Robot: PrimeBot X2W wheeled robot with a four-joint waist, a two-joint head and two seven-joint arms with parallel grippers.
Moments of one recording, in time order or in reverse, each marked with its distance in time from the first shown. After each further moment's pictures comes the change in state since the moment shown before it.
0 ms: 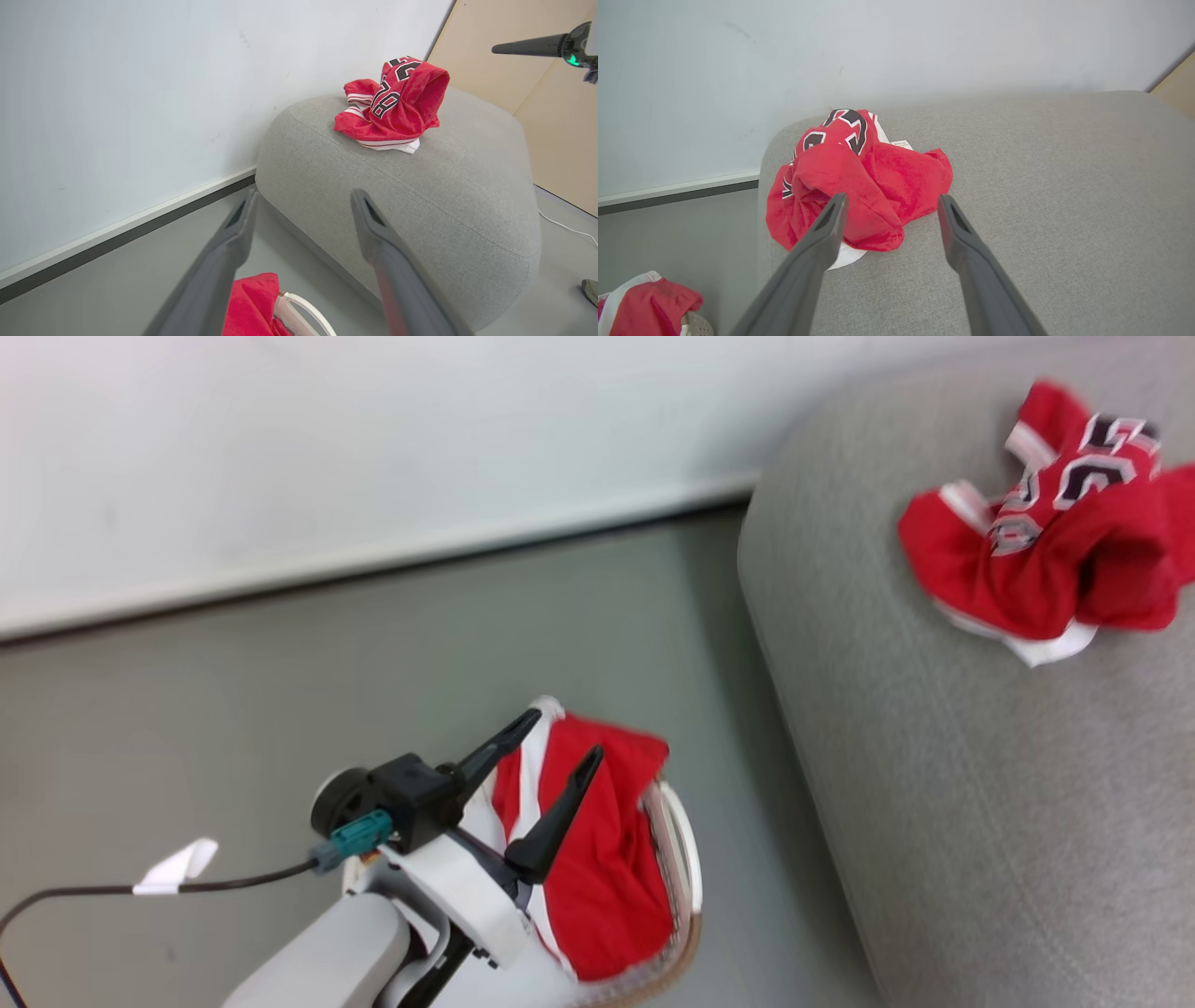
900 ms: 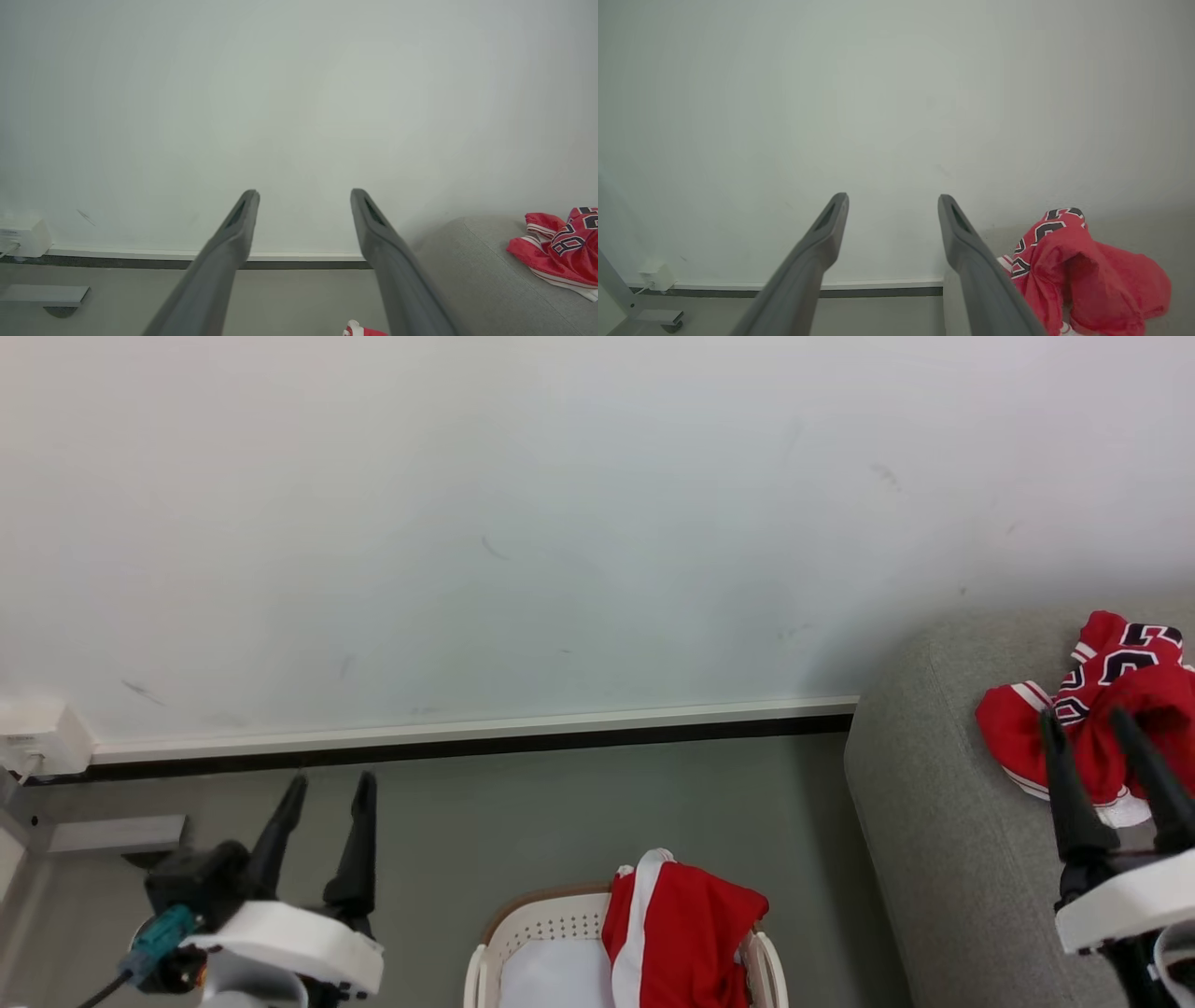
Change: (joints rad) left arm 0.318 -0.086 0.506 0.017 0.046 0.097 -0.001; right arm 0.418 0.196 0.111 -0.297 0.058 0.000 -0.440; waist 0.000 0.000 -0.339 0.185
